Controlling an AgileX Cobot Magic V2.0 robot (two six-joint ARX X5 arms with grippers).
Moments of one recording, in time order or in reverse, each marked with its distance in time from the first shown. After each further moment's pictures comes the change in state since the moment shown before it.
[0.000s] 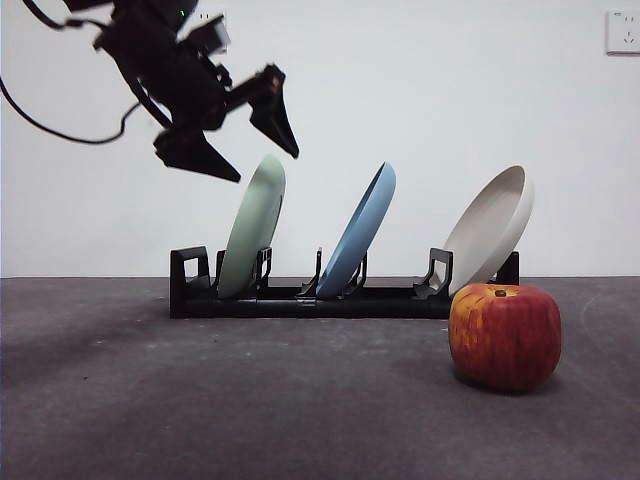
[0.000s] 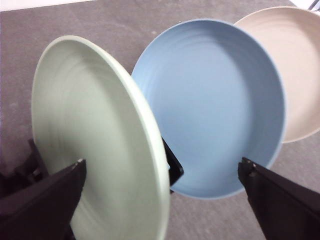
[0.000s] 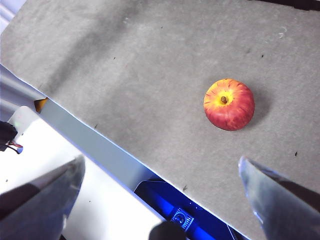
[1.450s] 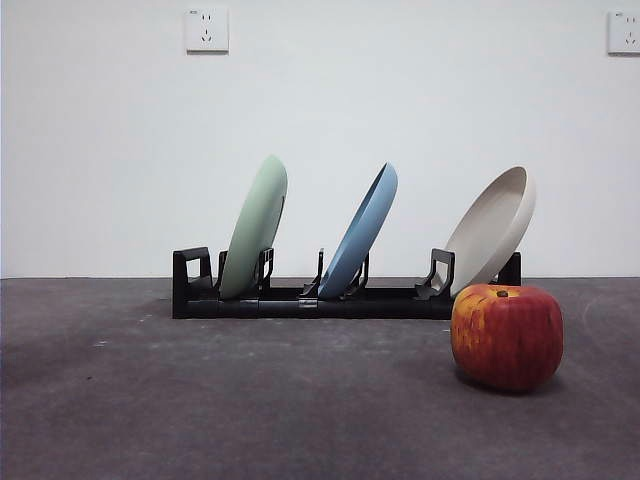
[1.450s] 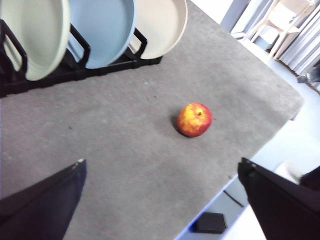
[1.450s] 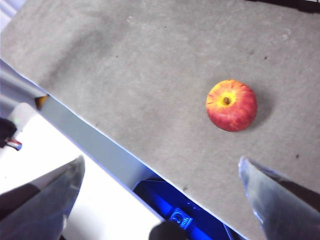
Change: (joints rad) left arm 0.297 -1.256 -0.689 -0.584 0.423 0.100; right arm 0.000 0.000 0.000 0.000 0.000 -0.016
